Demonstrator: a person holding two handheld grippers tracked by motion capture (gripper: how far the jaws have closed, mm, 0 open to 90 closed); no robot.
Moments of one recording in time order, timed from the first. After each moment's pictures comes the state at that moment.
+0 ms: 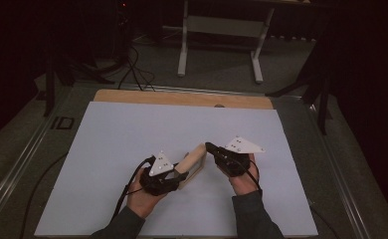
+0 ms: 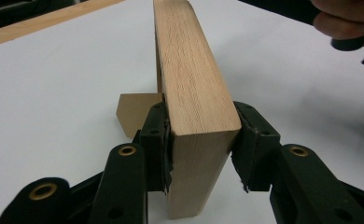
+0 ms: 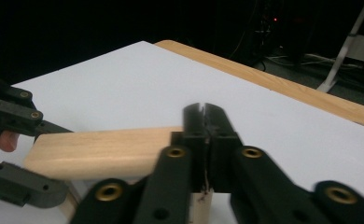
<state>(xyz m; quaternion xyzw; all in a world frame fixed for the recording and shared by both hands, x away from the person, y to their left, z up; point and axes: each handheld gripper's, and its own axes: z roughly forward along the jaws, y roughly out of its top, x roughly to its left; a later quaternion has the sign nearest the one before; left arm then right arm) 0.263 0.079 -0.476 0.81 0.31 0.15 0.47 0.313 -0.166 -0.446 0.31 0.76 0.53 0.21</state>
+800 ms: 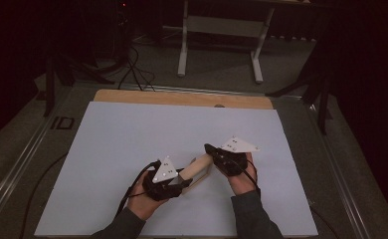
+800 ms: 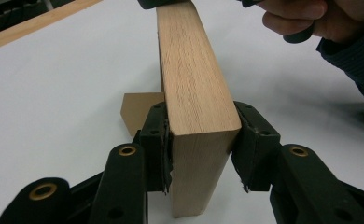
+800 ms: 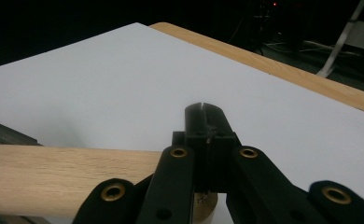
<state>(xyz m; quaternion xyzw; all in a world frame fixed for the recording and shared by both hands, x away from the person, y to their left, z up) 0.255 0.073 -0.475 0.83 0.26 0.15 0.46 0.319 -0.163 -0.457 0.32 0.78 0.50 0.21</state>
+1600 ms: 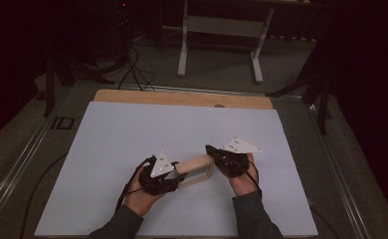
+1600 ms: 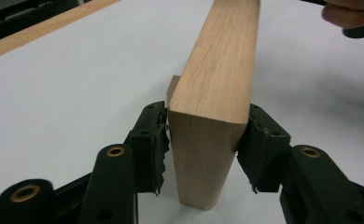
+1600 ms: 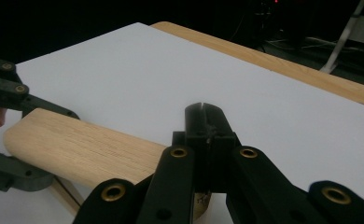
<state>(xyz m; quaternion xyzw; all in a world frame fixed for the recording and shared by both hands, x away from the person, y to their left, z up) 0.267 0.083 -0.478 0.83 0.30 0.18 0.44 0.317 -0.166 -0.457 0.32 0.78 0.50 0.20</state>
